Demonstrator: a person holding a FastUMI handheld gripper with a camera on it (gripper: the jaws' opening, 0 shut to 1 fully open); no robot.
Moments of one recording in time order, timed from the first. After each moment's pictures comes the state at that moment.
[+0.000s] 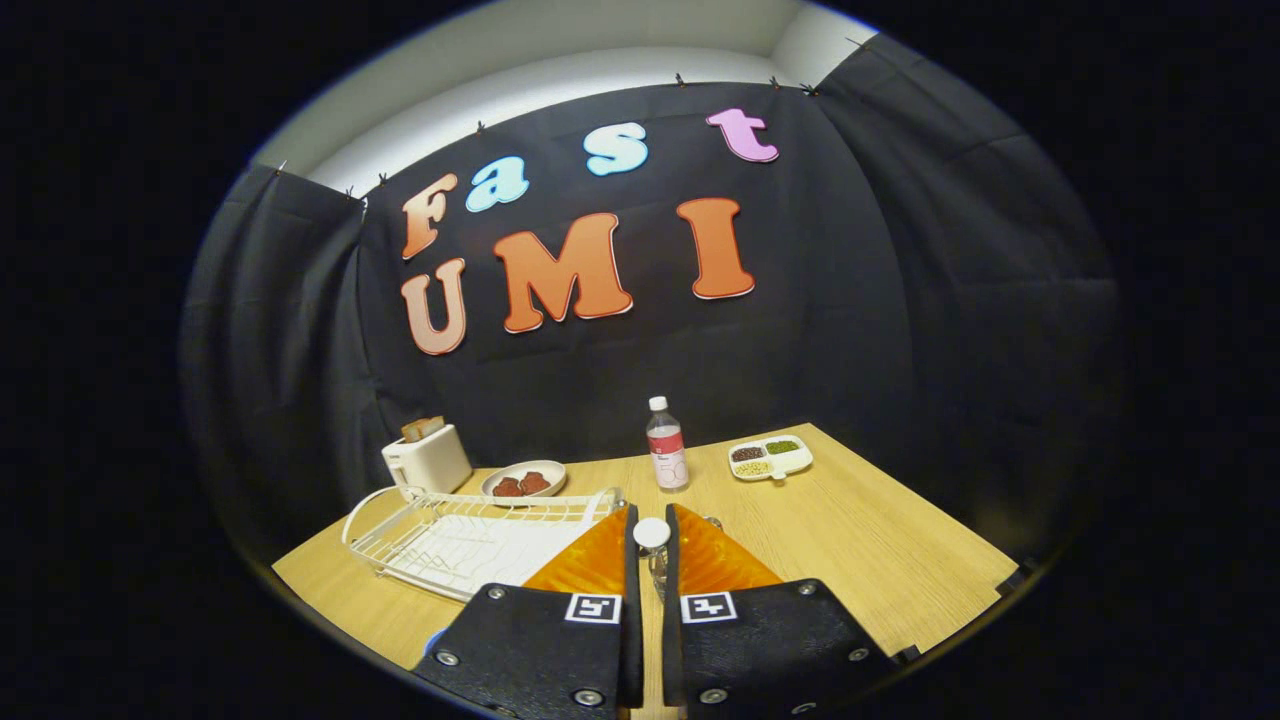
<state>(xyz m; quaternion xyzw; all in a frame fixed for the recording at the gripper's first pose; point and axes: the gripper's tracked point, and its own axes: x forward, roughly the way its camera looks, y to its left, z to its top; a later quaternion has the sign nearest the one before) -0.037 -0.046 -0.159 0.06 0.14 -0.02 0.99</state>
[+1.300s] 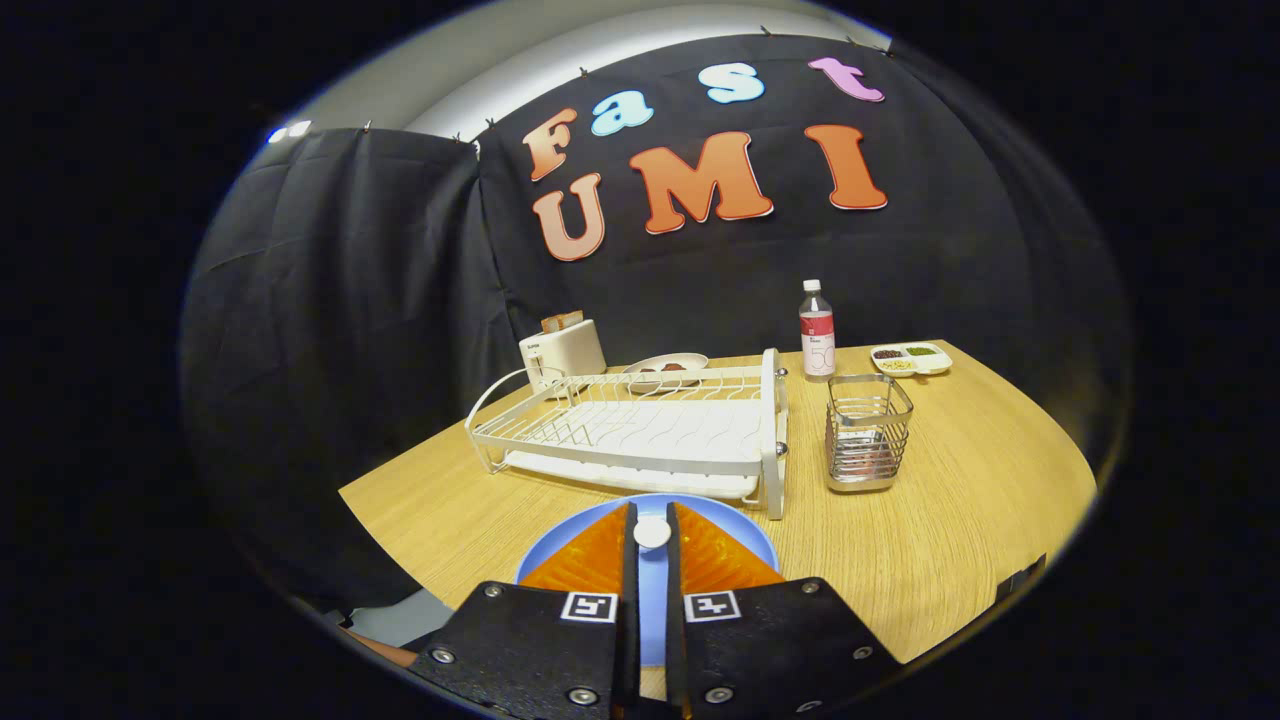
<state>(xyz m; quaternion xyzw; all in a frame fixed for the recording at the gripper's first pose) -0.122 0.075 -0.268 0.06 0.25 0.16 0.95</state>
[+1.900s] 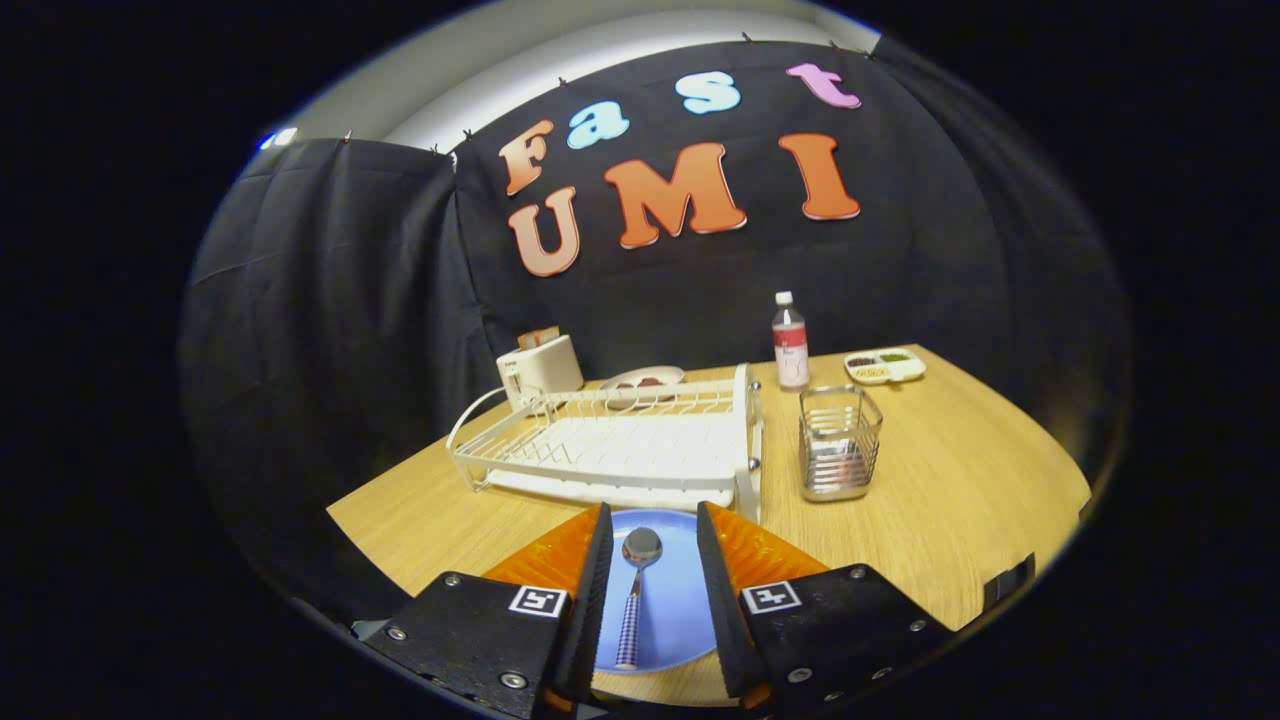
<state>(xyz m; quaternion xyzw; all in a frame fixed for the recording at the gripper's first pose) -0.103 0.060 -0.229 0.06 0.20 0.12 0.97</state>
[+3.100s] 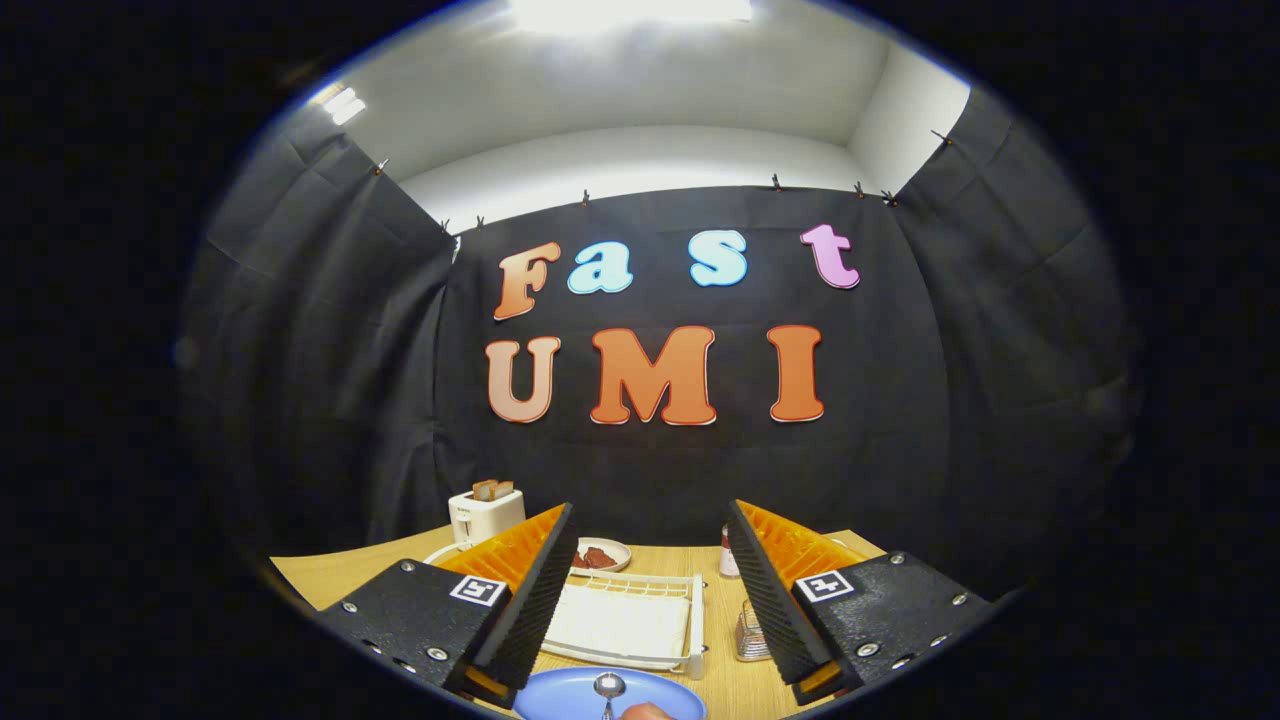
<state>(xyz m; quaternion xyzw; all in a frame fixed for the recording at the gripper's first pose) -0.061 0.079 -0.050 -0.01 -0.02 0.03 1.00</state>
